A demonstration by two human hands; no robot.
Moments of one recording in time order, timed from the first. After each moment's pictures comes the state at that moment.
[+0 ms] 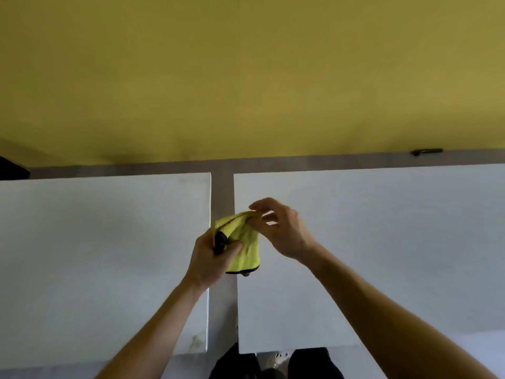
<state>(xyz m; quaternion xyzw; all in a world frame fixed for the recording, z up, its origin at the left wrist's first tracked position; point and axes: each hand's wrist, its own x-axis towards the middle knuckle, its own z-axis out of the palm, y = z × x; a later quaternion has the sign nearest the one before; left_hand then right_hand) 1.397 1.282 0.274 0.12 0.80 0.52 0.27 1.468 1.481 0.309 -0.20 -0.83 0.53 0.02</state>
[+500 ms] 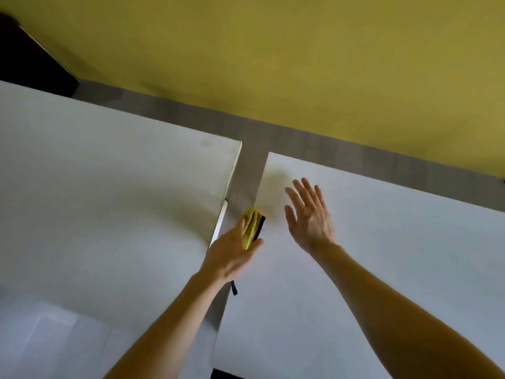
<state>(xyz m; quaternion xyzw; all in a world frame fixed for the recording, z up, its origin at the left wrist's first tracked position) 1.384 1.329 0.155 0.06 0.88 0.29 0.37 1.403 1.567 0.117 -0.04 -0.98 0.18 0.01</state>
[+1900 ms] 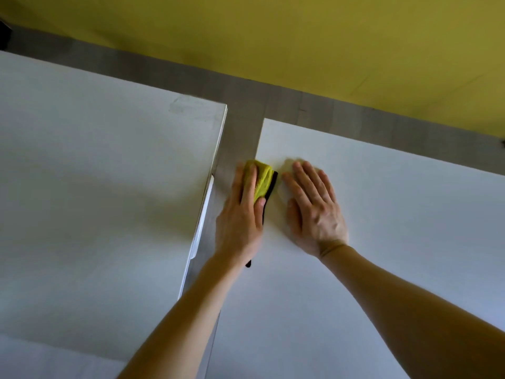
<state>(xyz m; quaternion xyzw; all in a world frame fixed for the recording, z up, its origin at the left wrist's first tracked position) 1.363 1.379 0.081 0.16 0.91 0.36 0.10 1.412 1.564 0.093 0.00 -0.98 0.19 0.10</state>
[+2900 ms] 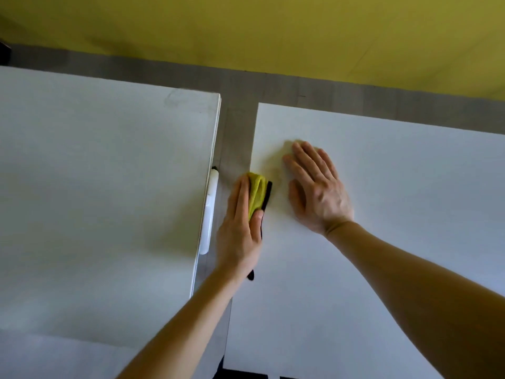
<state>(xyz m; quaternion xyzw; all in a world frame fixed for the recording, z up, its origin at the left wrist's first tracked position) 1.404 1.352 0.085 0.14 0.90 0.39 0.13 1.413 1.564 0.099 -0.01 -0.98 0.19 0.10</state>
